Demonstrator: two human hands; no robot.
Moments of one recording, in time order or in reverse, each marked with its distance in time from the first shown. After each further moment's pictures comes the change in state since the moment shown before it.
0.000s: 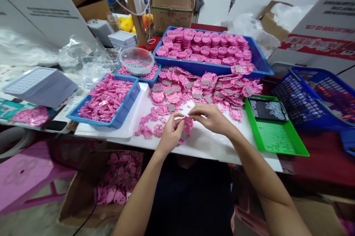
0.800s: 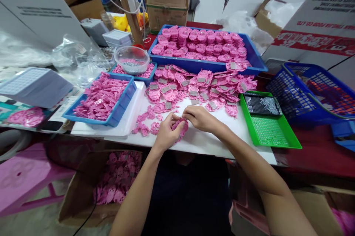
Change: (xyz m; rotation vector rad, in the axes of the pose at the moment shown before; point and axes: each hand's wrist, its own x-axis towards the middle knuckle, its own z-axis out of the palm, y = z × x) left_hand -0.008 0.006 -0.001 0.286 0.038 0.069; right_hand -0.001 0.011 0.026 -0.141 -0.090 0.056
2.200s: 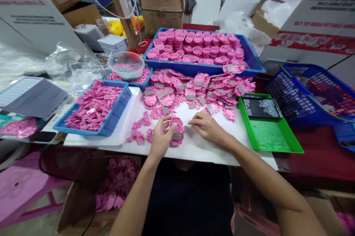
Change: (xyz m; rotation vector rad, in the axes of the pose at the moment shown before) left_hand 0.008 -0.012 0.007 -0.340 0.119 -0.176; right_hand -0.047 0.028 -0.008 -0.077 0.135 -0.069
